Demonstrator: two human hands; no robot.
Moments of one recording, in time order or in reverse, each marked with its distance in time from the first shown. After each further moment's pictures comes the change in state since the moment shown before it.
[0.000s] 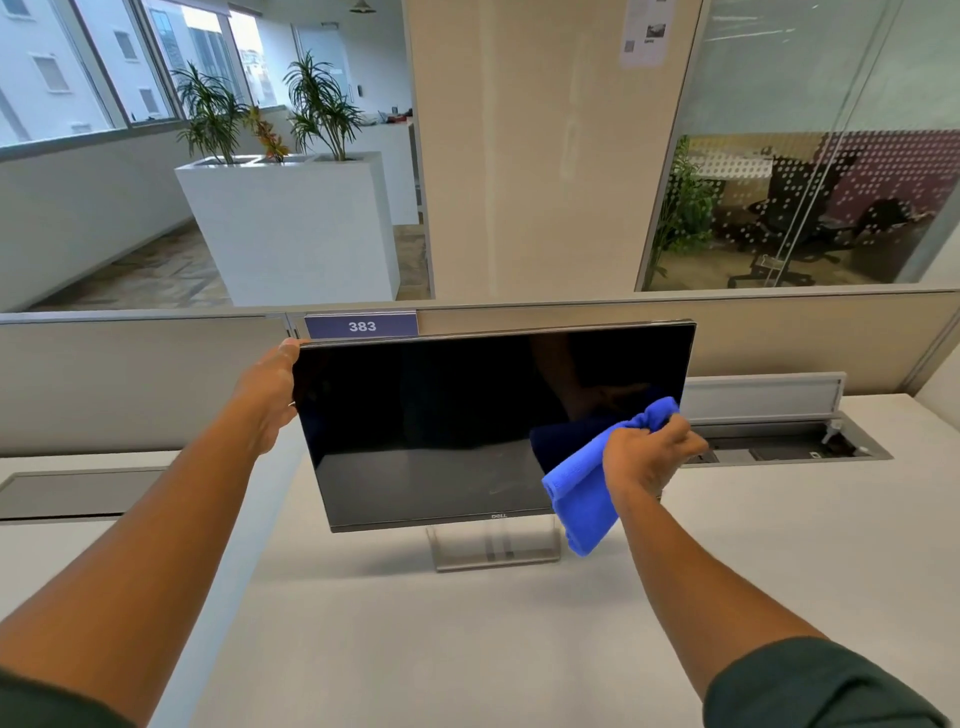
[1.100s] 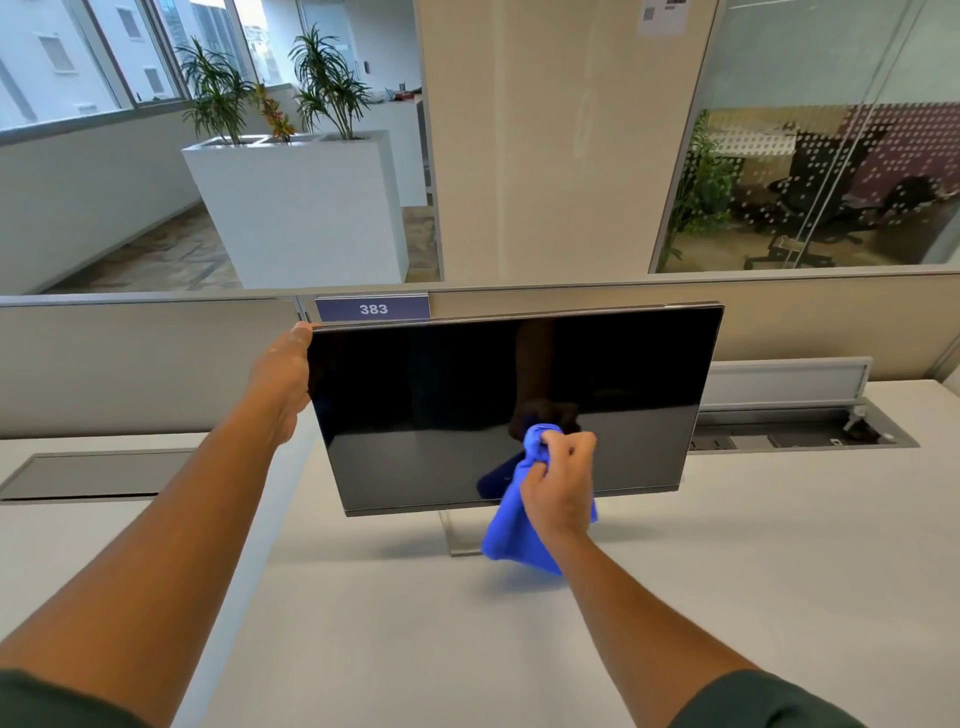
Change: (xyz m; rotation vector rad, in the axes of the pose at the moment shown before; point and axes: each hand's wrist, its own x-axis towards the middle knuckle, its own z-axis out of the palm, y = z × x) left_hand 0.005 -0.008 0.001 -0.020 0.037 0.014; right_hand -0.110 0.020 0.022 -0.084 -0.450 -0.436
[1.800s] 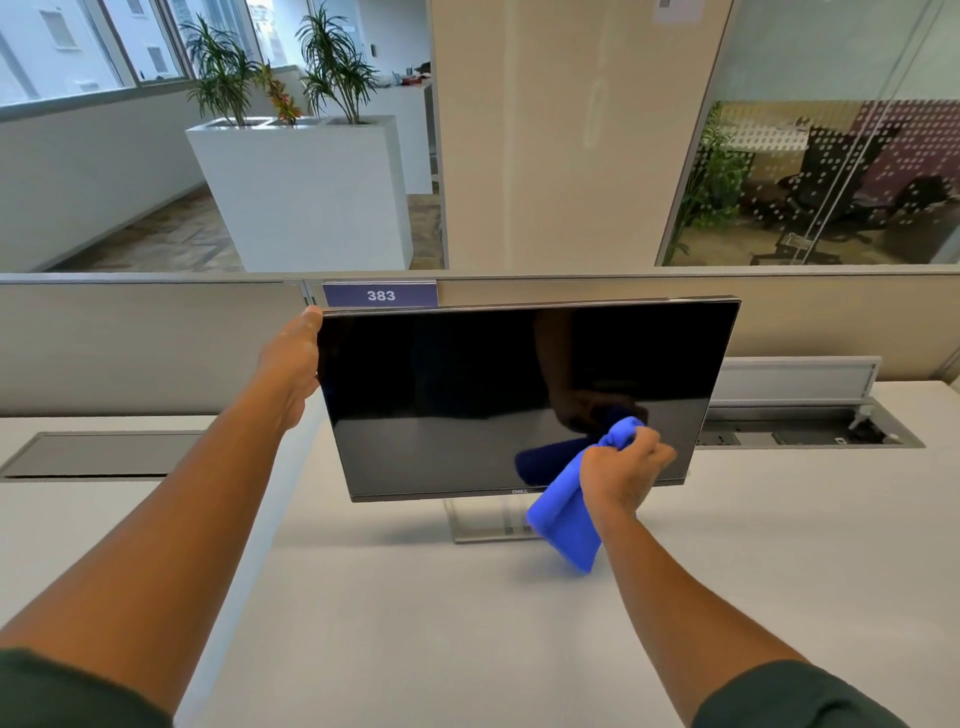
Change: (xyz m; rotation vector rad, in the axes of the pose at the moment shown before) left_hand 0.001 -0.001 -0.002 0.006 -0.002 0.015; right_hand 0.032 0.023 -0.023 0.023 0.251 0.469
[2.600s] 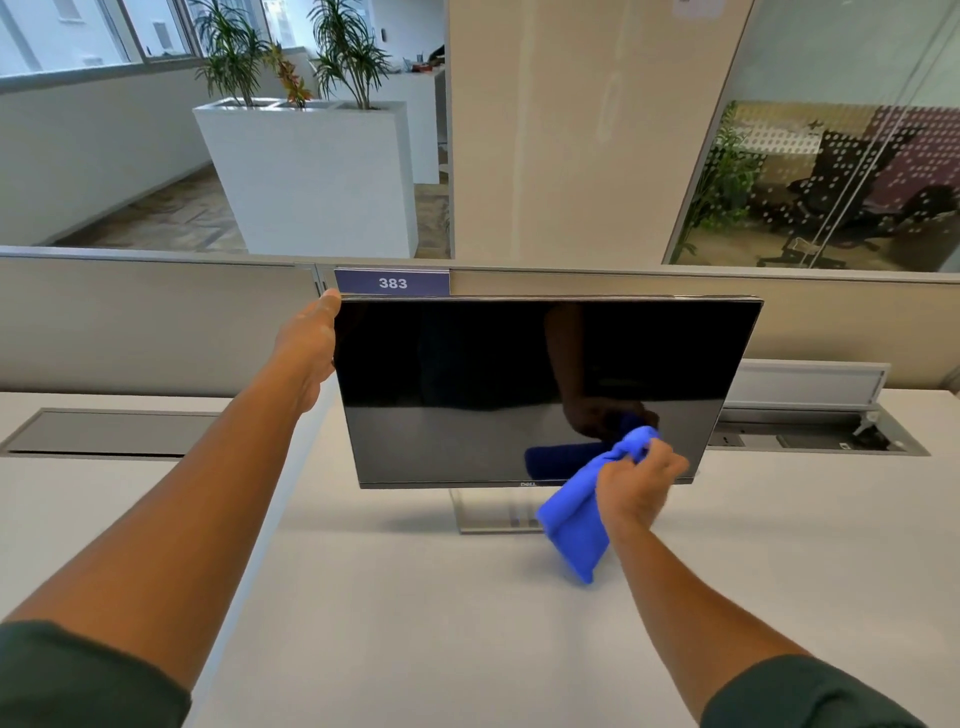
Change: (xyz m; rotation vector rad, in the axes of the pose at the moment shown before) left_hand 0.000 0.000 -0.003 0.010 -0.038 0.014; right_hand -0.004 0.030 -0.001 -0.022 -0.013 -0.084
